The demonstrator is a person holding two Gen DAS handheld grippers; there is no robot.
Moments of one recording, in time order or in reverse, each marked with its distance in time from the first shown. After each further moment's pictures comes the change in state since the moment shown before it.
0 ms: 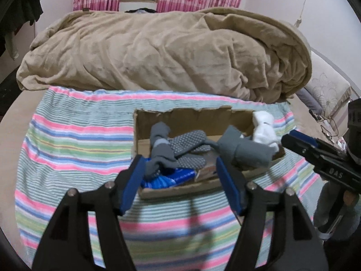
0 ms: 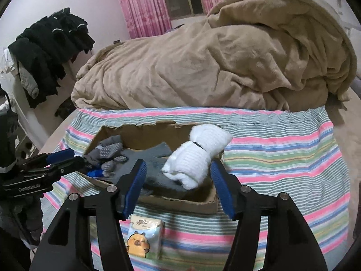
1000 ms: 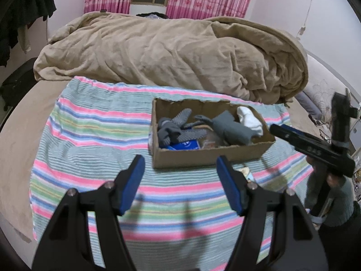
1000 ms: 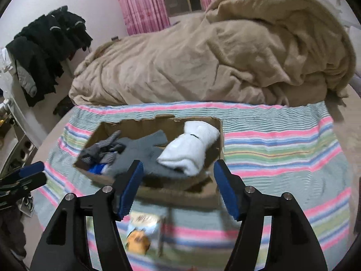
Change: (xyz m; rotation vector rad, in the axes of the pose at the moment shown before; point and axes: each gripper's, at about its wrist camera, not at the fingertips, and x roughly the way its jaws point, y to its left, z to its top) left arm -0.060 0.010 -0.037 -0.048 -0.026 0.029; right arm -0.005 0.003 -0.007 0.005 0.016 -0.009
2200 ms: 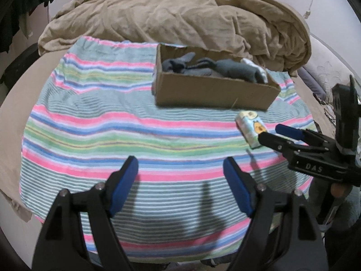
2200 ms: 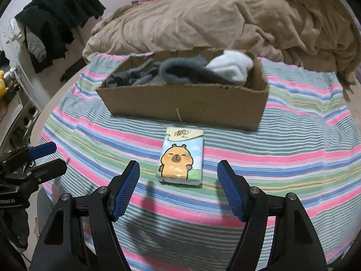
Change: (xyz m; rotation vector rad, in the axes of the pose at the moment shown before) left arm 0.011 0.003 -0.082 -0.003 0.134 0.032; right arm 0.012 0.051 -0.091 -0.084 0.180 0.024
